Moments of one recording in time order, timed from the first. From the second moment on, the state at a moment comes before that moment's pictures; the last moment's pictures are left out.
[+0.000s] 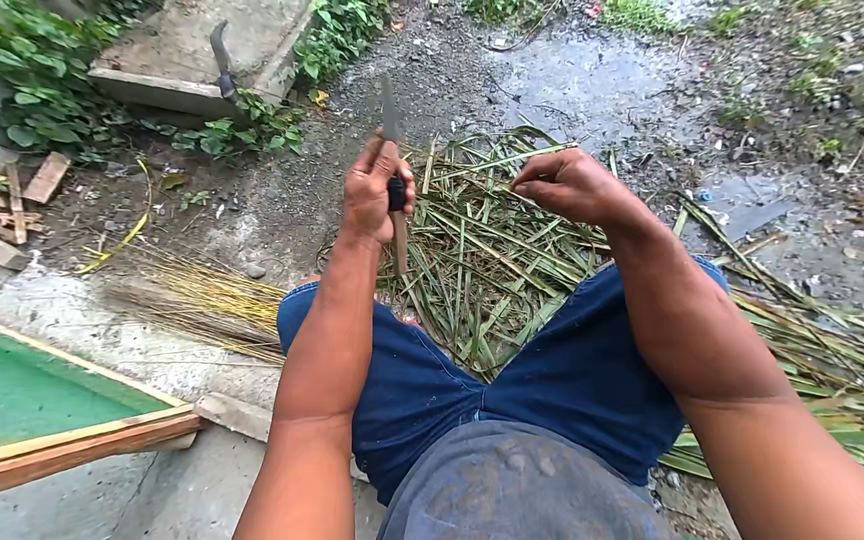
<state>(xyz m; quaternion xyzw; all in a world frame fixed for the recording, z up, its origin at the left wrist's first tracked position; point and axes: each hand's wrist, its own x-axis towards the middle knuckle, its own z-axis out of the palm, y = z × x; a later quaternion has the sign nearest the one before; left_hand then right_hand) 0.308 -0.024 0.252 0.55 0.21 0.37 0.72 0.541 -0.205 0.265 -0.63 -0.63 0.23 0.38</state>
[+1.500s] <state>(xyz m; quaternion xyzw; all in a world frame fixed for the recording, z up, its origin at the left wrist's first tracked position) 0.208 0.054 0.271 0.51 0.33 0.49 0.63 0.717 -0.444 0.240 -0.81 -0.36 0.16 0.43</state>
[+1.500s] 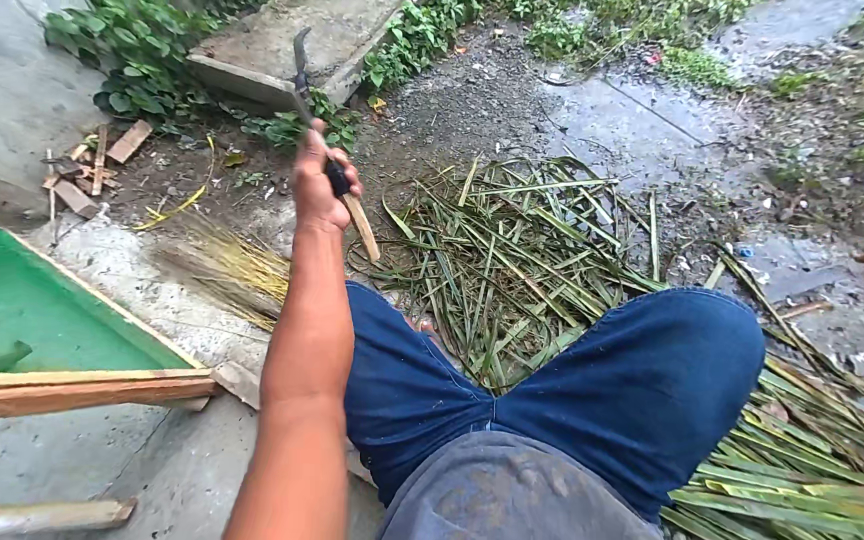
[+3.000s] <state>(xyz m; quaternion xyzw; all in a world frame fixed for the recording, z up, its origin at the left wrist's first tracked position) 0.377 -0.002 0.257 0.66 0.15 0.17 0.72 0.556 -0.124 0.257 -0.56 -0.51 0.39 0.53</state>
